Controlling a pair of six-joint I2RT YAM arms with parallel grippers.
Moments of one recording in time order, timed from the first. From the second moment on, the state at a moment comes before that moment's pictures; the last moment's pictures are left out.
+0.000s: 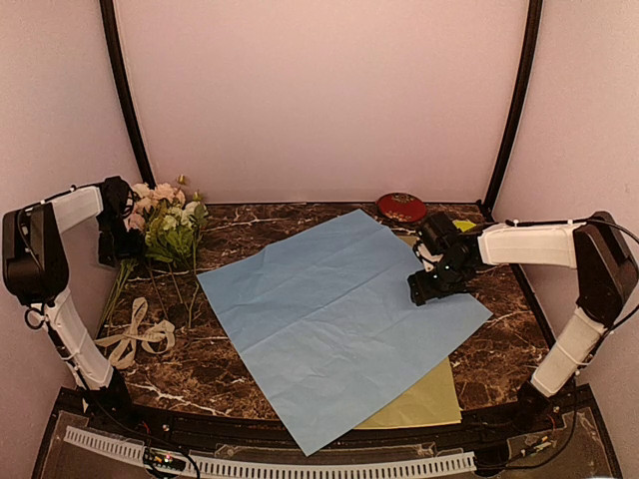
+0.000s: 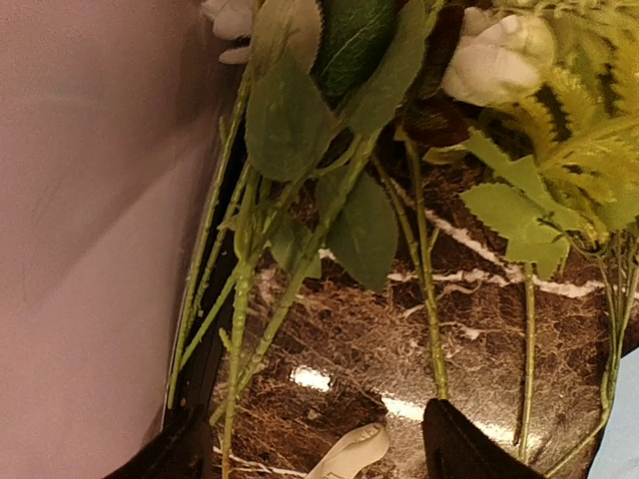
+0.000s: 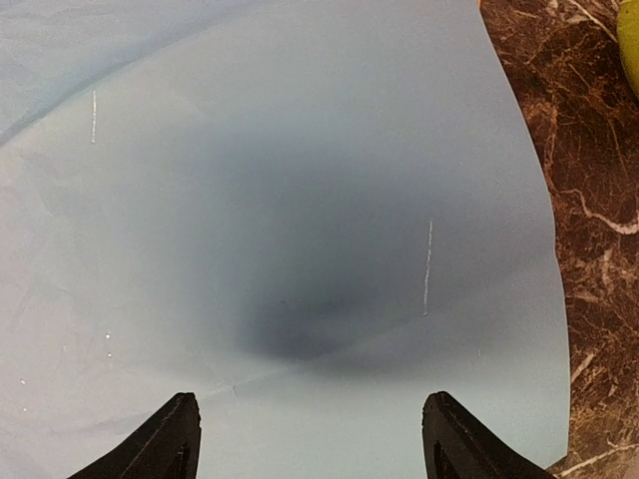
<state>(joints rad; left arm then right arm) 0.20 1.75 1.39 -0.93 -0.21 -0.15 0.54 1.64 1.02 -0.59 0.15 0.23</state>
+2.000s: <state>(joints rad) 0.20 1.95 1.39 -0.80 -0.40 0.08 0.54 1.69 1.02 -0.59 0.13 0.16</state>
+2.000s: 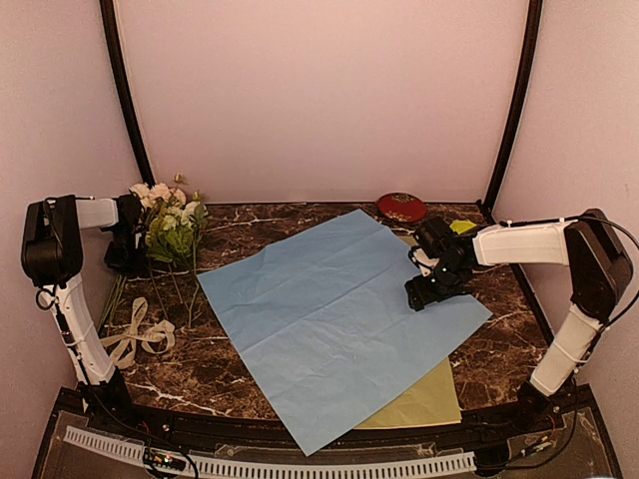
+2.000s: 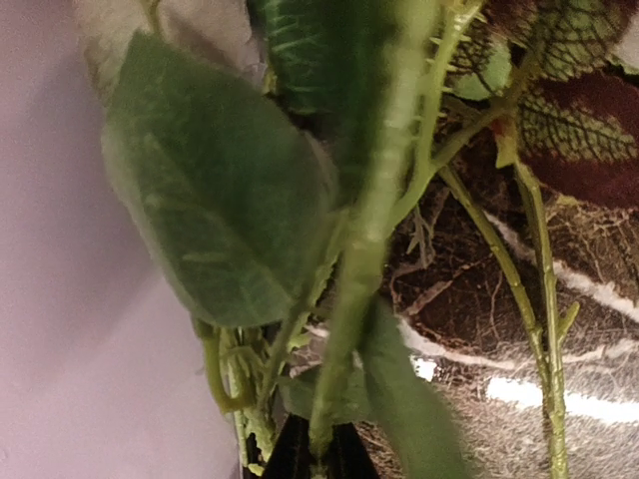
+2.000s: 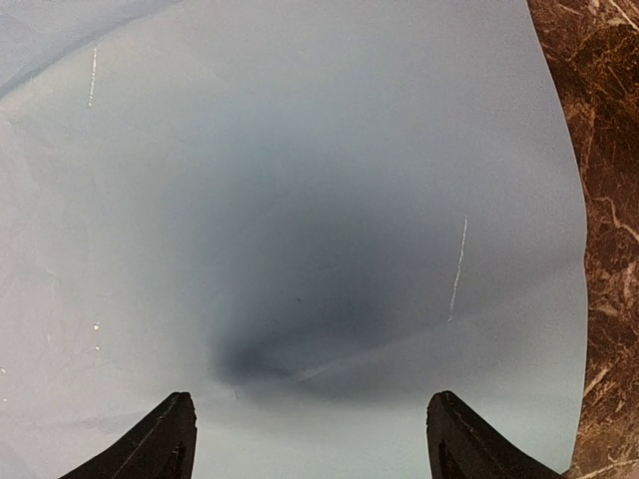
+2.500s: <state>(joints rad) 0.20 1.96 1.39 -0.80 -0.41 0.08 0.54 1.69 1.02 -0.59 0.13 0.16</state>
